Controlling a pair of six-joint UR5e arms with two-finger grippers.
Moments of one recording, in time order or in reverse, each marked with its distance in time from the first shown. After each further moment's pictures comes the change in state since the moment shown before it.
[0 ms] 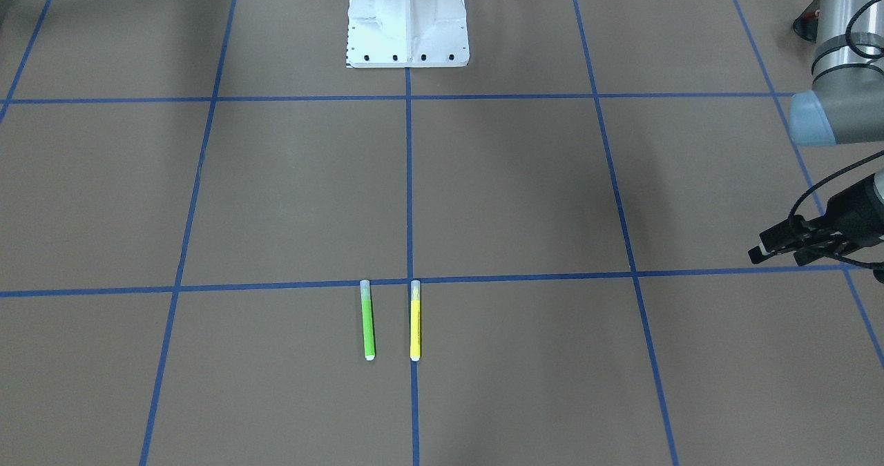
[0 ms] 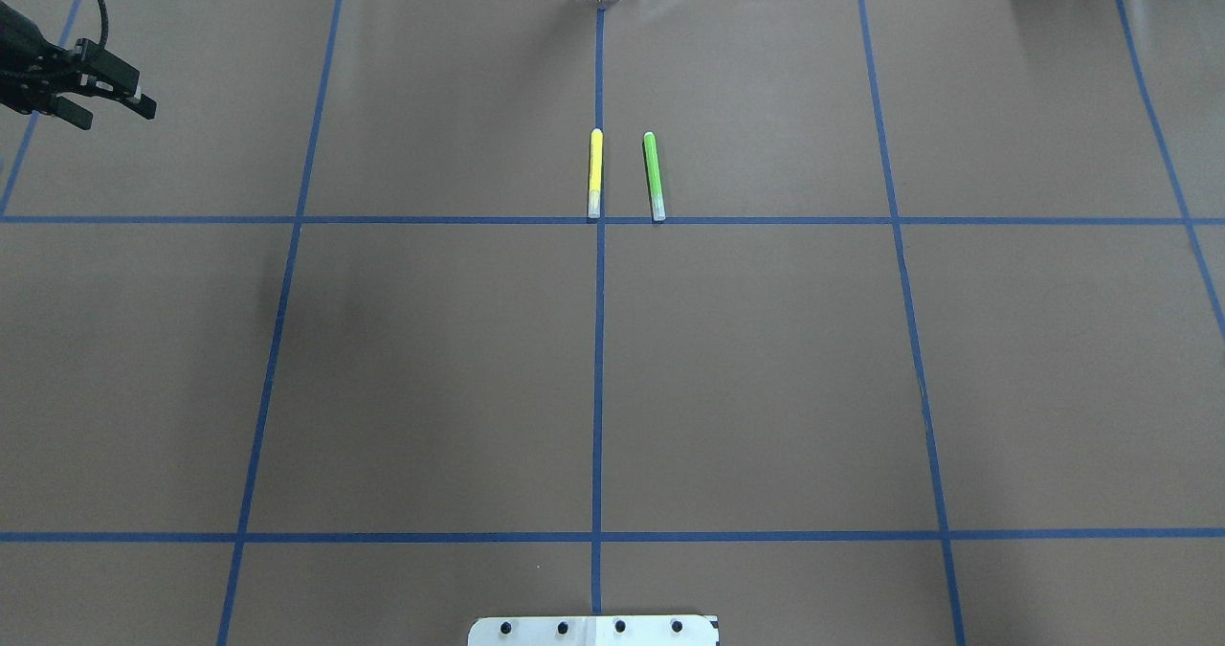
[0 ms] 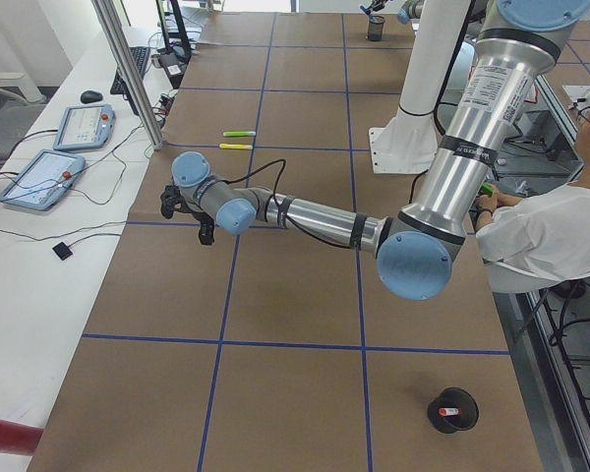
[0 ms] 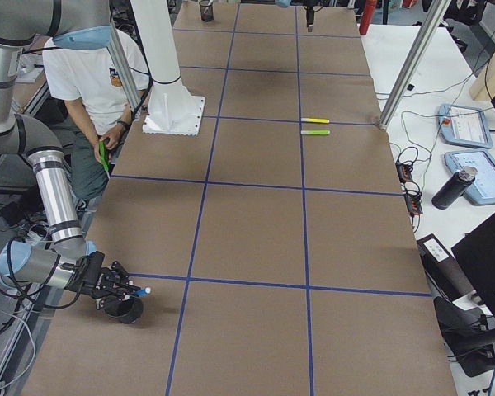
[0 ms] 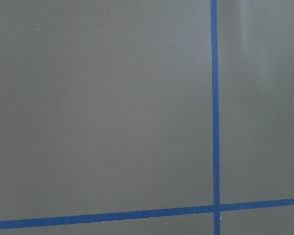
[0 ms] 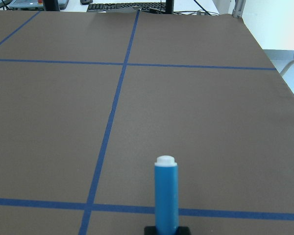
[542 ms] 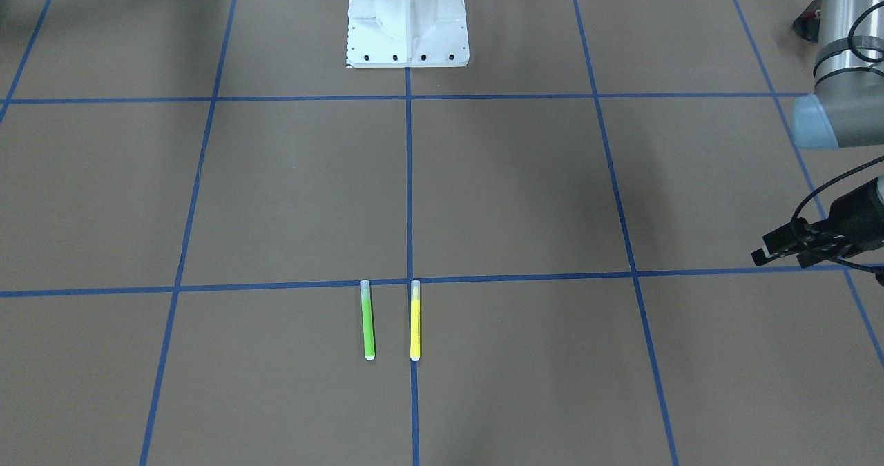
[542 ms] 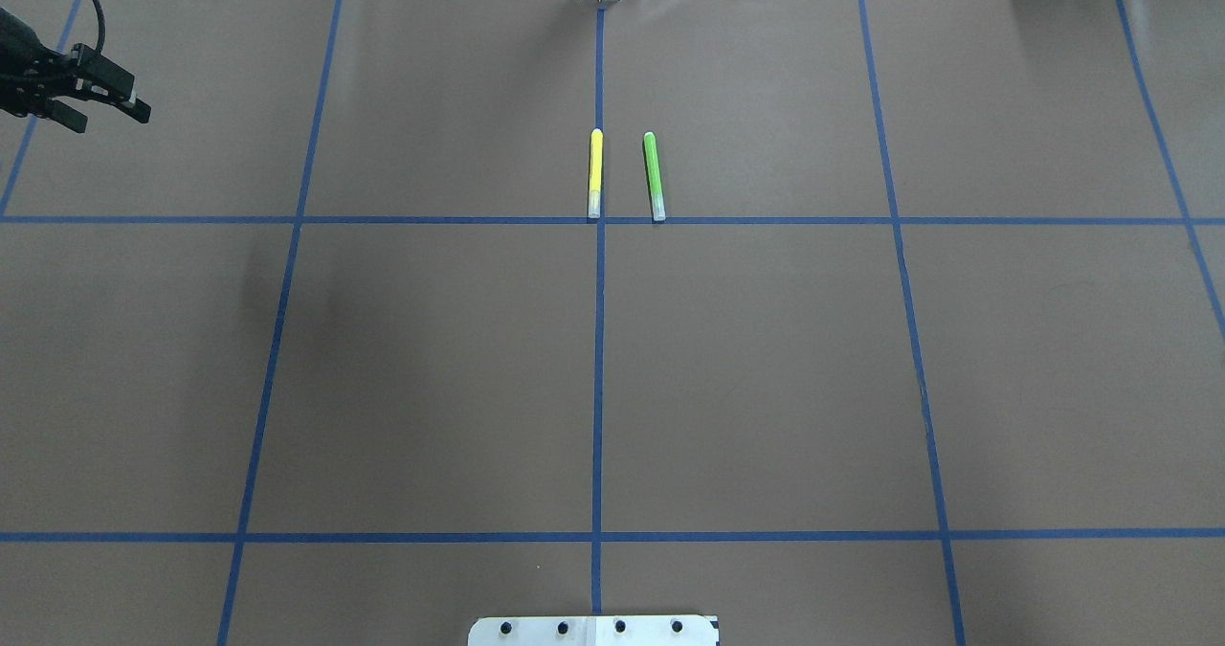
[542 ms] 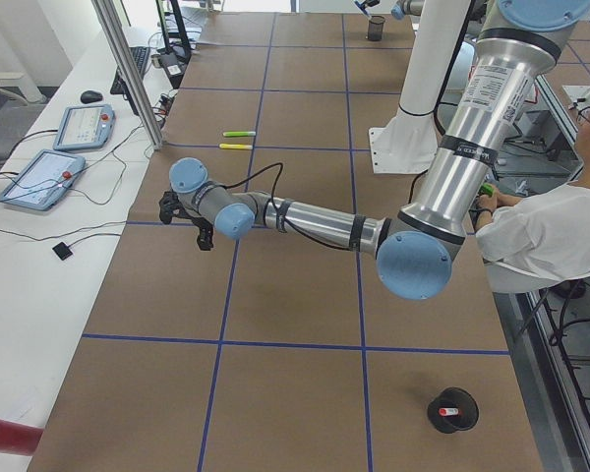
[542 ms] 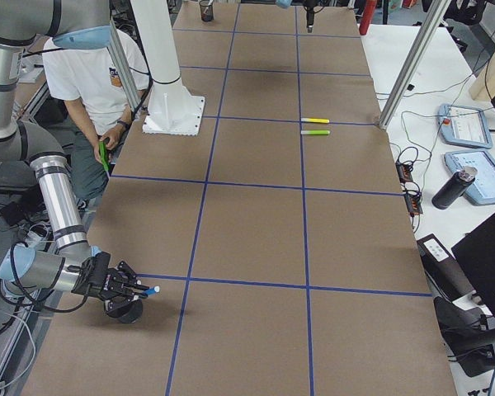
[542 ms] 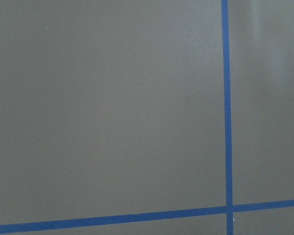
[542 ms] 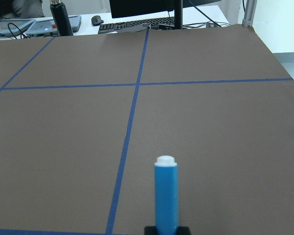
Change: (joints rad) left arm -0.004 -0.002 0.031 -0.001 -0.002 0.029; right arm -0.002 0.051 0.001 0.002 0.045 0.024
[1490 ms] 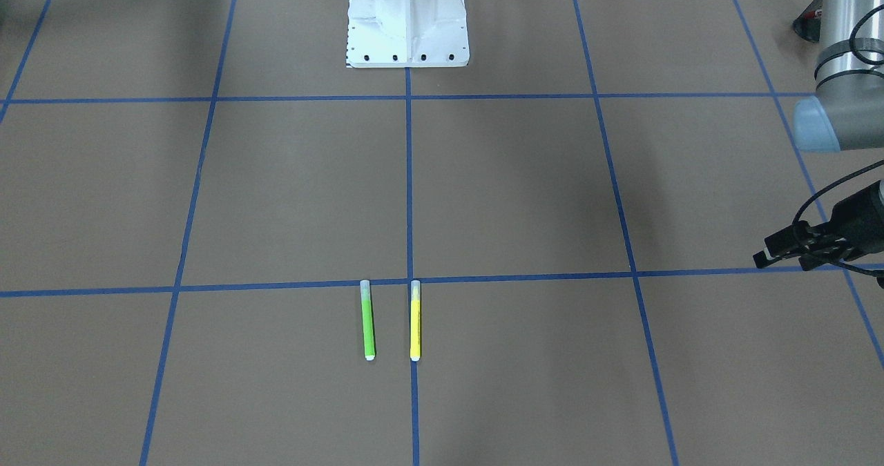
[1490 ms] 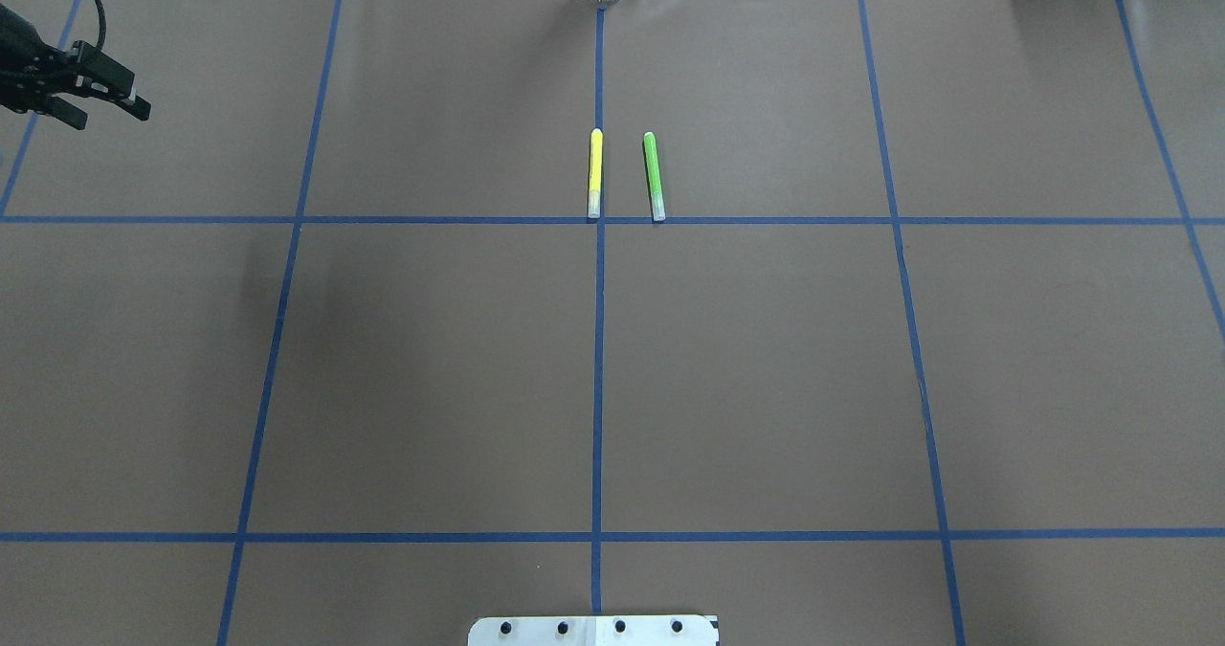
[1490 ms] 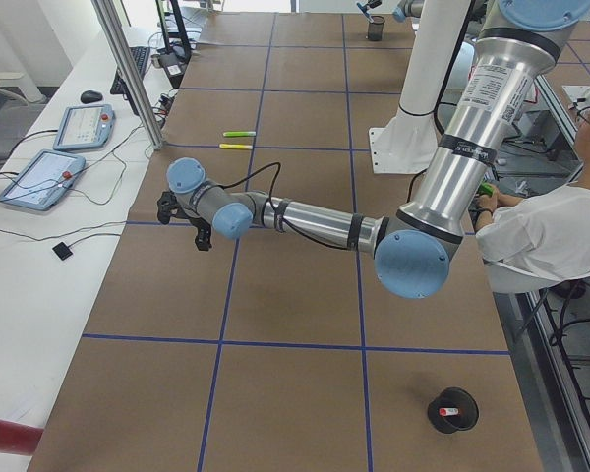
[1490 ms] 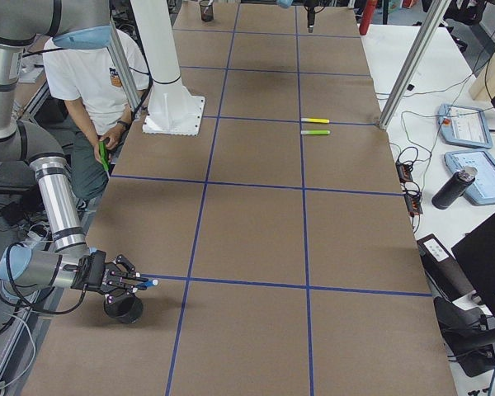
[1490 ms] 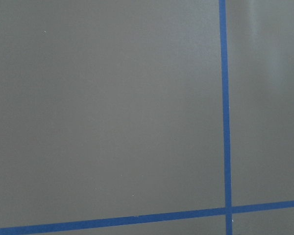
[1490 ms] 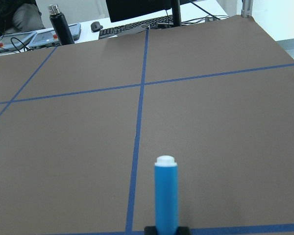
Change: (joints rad) left arm -0.004 -0.011 0.018 0.006 -0.001 0.022; right arm -0.002 0.014 -0.036 0.114 0.072 0.194
